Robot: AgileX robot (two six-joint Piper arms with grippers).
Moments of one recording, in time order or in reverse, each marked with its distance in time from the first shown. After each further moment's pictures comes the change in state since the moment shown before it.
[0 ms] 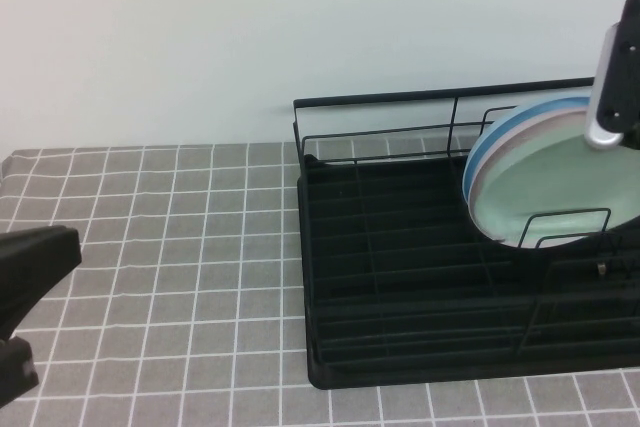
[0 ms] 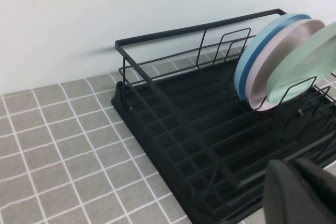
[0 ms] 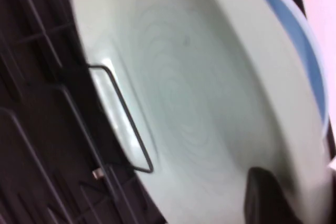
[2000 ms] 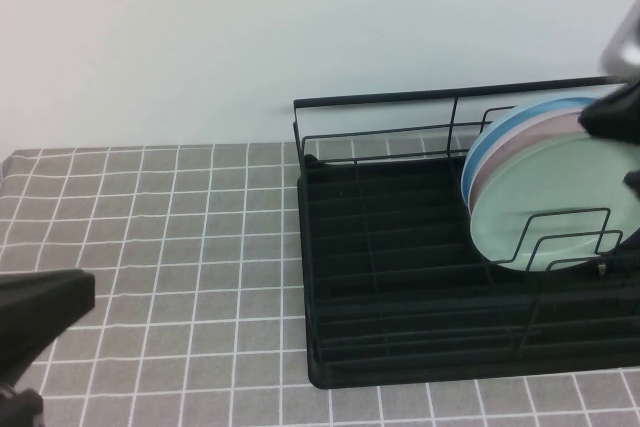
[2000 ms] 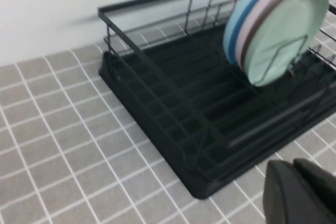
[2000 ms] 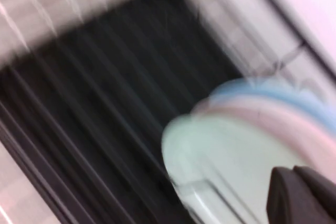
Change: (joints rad) right arm -0.005 -0.141 0.004 0.479 0.110 0.055; left arm 0.000 -0.004 0.005 0.035 0.111 0.022
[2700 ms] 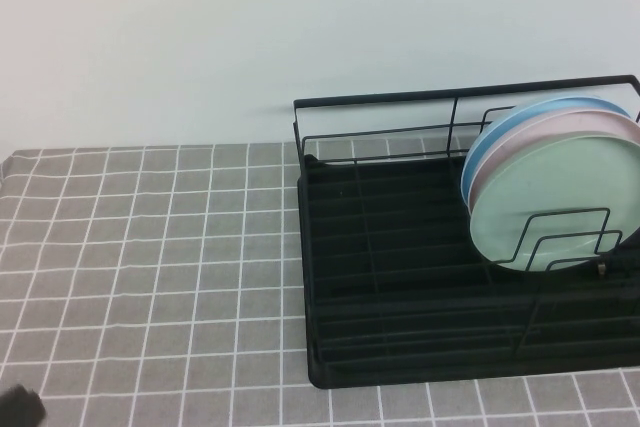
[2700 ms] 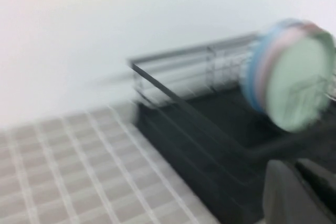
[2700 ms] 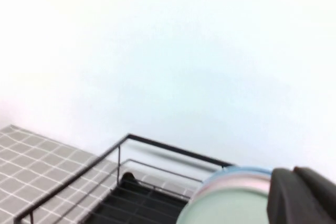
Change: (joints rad) right arm 0.000 -1.005 0.724 0.307 -0.474 0.177; left arm 0.000 -0.529 0.390 -0.007 -0.266 0.010
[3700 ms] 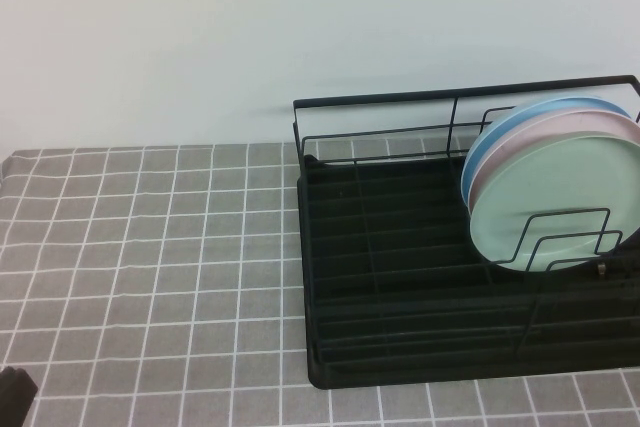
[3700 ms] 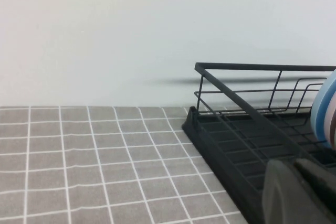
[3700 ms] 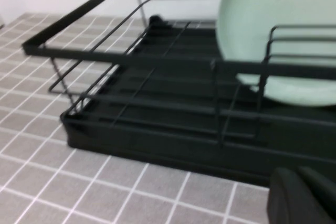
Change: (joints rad) right arm 0.000 -0.113 0.473 0.191 0.000 0.008; left arm 0.000 -0.007 0.205 -0.117 -0.248 0.012
